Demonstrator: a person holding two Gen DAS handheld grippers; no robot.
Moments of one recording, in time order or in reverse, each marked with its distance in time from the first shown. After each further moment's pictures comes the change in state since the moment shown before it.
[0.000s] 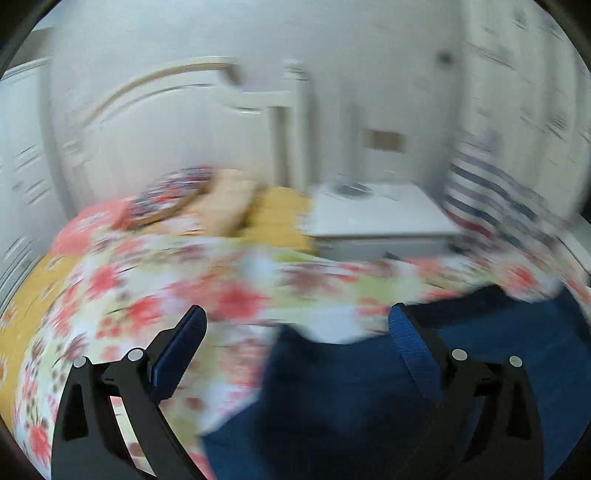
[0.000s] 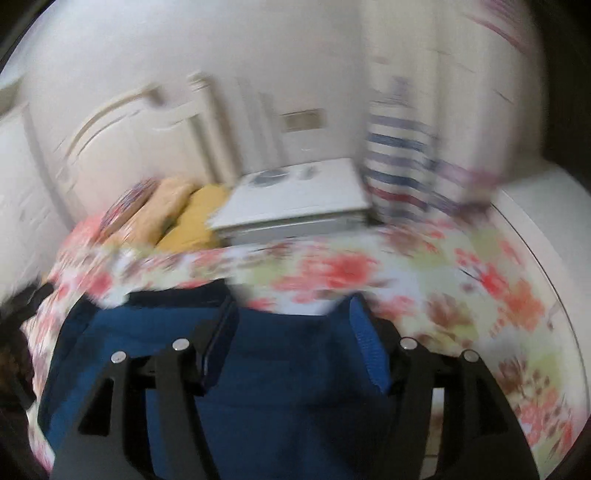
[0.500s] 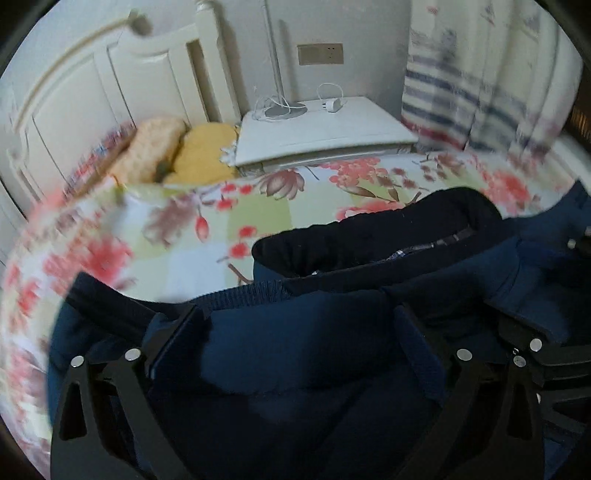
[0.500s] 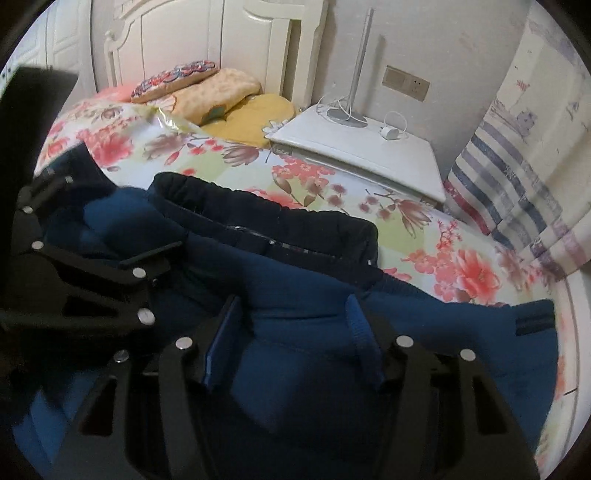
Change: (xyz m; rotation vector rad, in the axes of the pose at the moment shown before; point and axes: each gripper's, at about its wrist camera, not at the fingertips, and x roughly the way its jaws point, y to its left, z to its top) left arm 0.111 -0.088 -0.037 0.086 0.244 -0.103; right arm 0.115 0.119 -0.038 -0.345 0.211 -0.029
